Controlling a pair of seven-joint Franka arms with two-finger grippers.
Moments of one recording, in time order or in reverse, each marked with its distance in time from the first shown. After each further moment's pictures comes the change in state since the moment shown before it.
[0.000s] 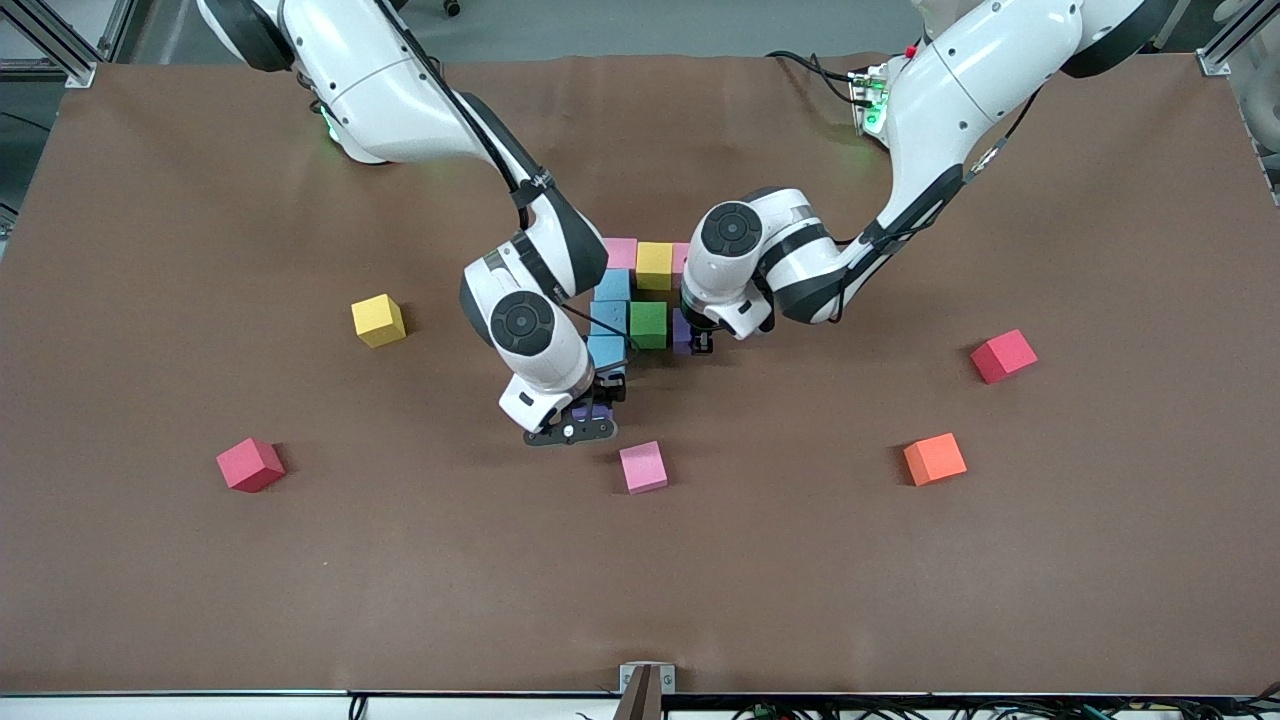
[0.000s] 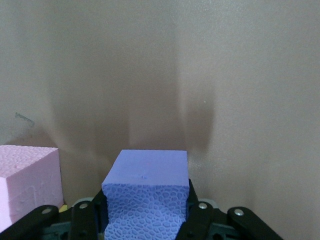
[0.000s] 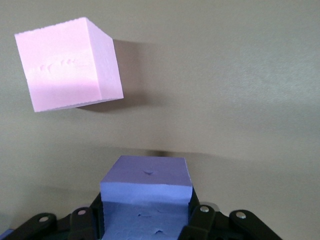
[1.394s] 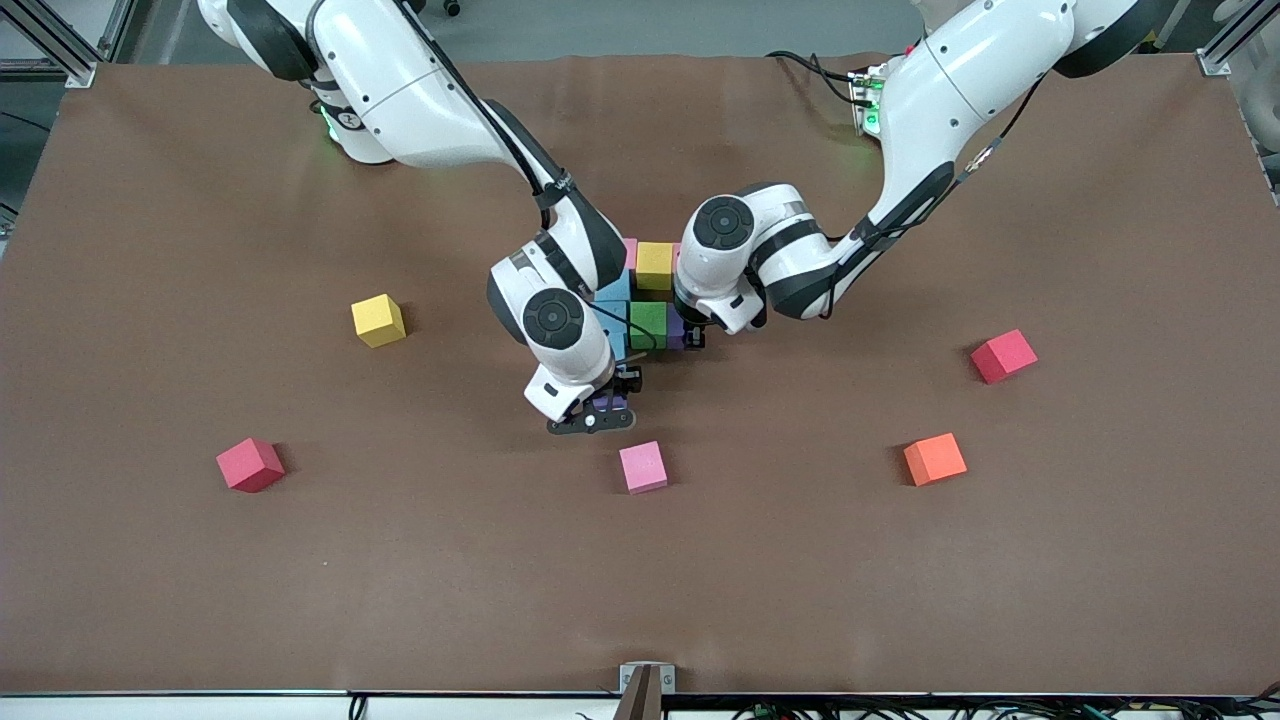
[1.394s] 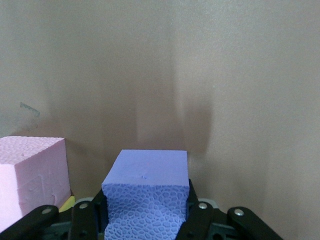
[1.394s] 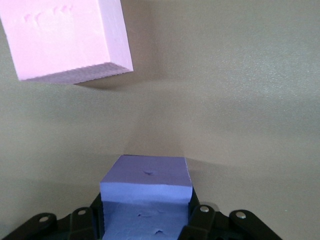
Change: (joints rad) left arm -0.020 0.003 0.000 0.000 0.000 0.012 -0.001; right arm 0.041 0.042 -0.001 -0.007 0.001 0.029 0.035
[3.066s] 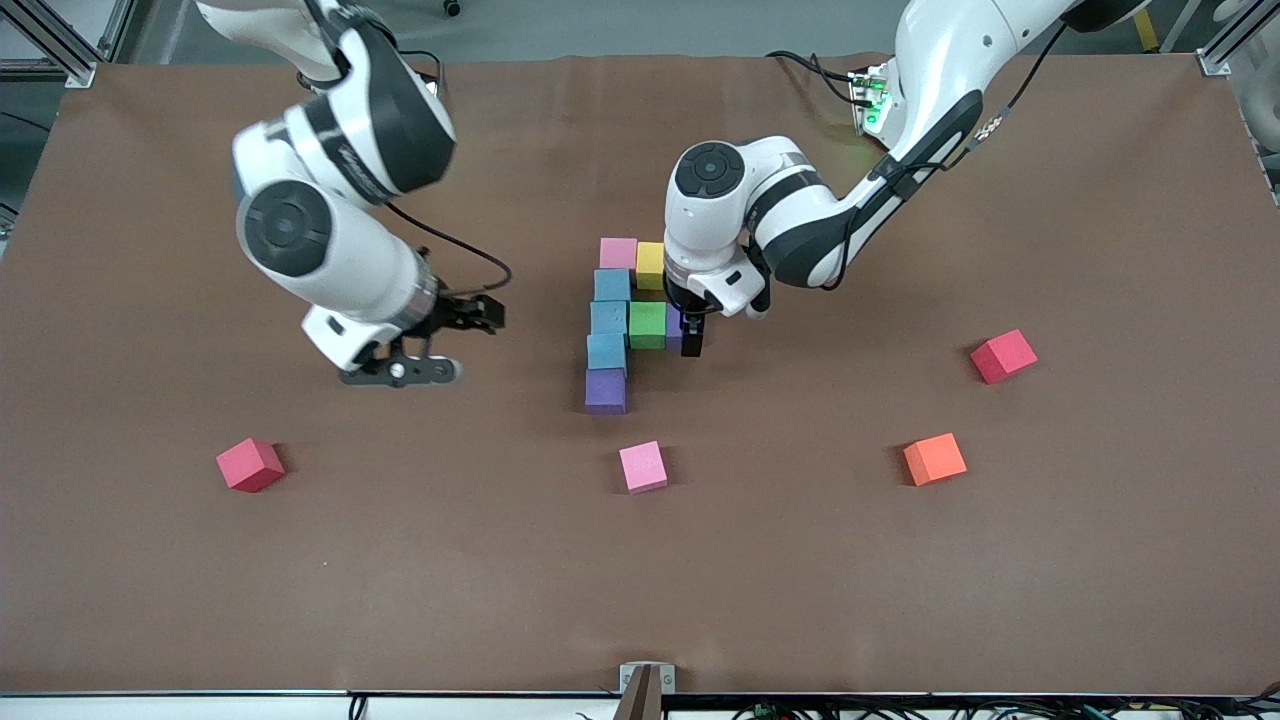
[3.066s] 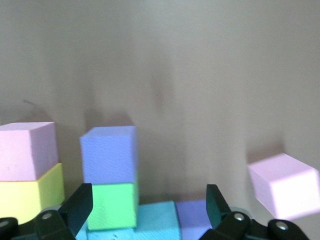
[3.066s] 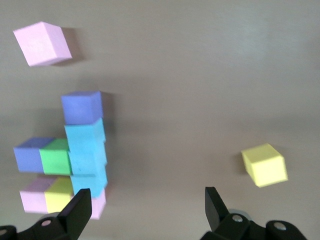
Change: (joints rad) left arm 0.014 -0.126 -0.066 0.162 0.000 -0.207 0.093; right arm -0.246 -0.534 -0.019 -0.087 0.002 -0.625 -0.128
